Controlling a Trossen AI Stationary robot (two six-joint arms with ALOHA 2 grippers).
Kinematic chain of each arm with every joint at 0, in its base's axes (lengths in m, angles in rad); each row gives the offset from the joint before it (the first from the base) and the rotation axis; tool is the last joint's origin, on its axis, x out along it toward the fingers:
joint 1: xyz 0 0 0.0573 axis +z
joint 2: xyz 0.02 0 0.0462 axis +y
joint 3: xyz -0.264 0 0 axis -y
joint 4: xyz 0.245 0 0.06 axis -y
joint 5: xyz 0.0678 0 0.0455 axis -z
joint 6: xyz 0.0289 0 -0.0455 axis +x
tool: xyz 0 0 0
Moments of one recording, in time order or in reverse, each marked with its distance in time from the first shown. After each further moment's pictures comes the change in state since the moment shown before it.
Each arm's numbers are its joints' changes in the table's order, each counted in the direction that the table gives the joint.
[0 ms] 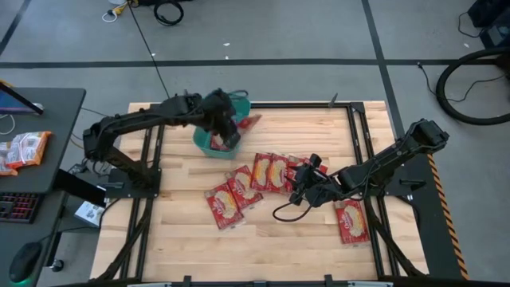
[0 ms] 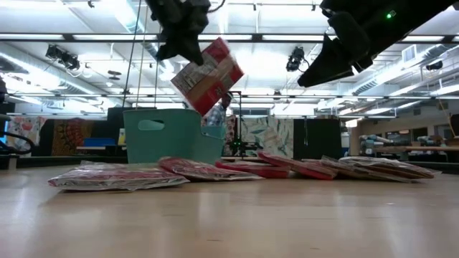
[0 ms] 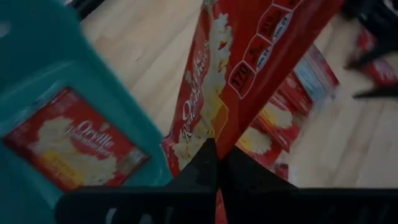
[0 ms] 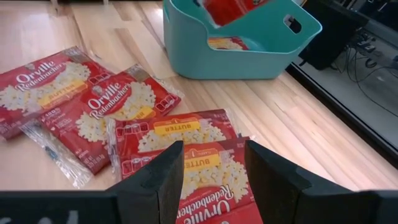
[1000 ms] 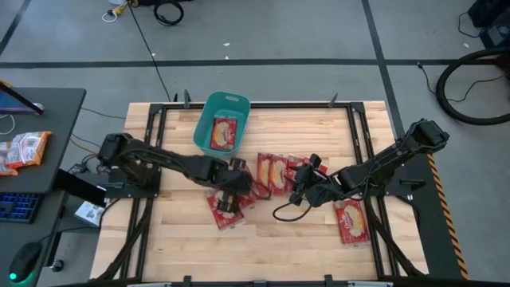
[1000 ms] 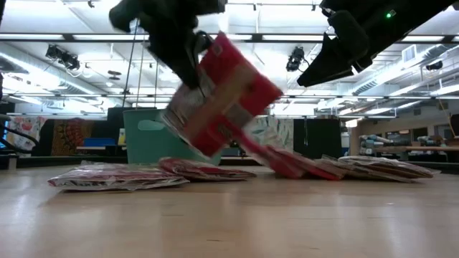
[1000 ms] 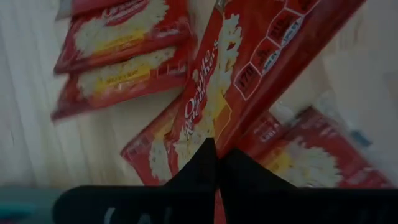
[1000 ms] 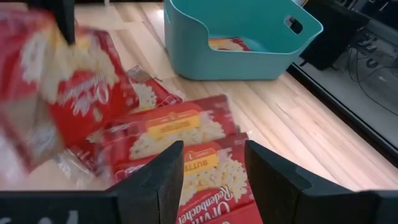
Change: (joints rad) left arm -0.535 0.182 -0.096 0.080 -0.224 0.531; right arm 0.000 0.000 0.000 0.004 -0.003 -0.001
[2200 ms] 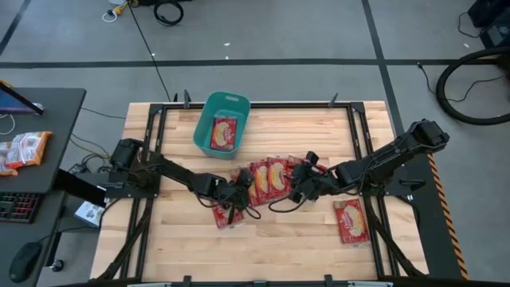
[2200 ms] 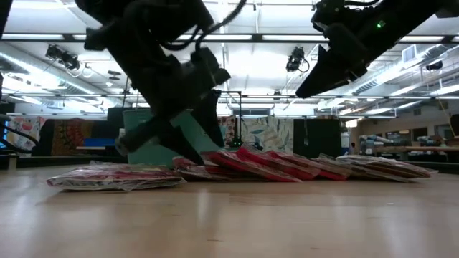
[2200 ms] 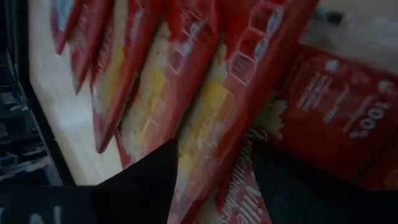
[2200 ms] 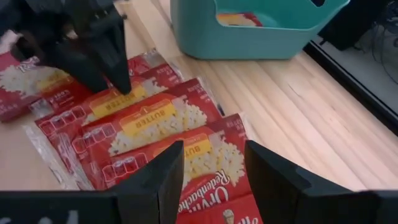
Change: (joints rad) left arm -0.061 0.146 -0.374 0.679 -0.315 0.669; right arm -0.077 -0.001 0.001 -0.025 -0.143 -0.022
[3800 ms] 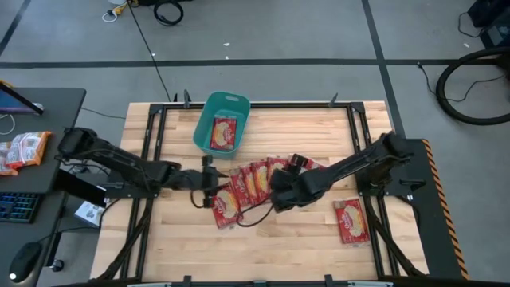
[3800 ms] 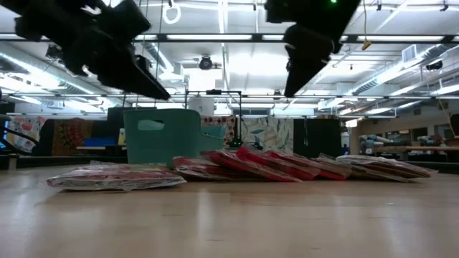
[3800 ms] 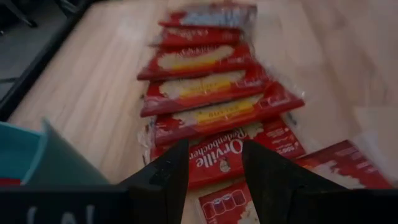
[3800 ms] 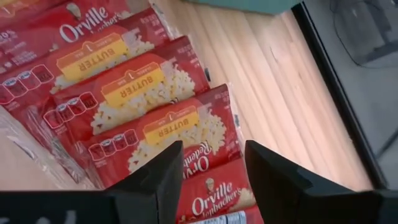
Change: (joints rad) left arm -0.004 -0.611 -0.461 0.222 0.104 -0.815; right arm 0.000 0.400 0.626 -0.809 -0.023 0.216
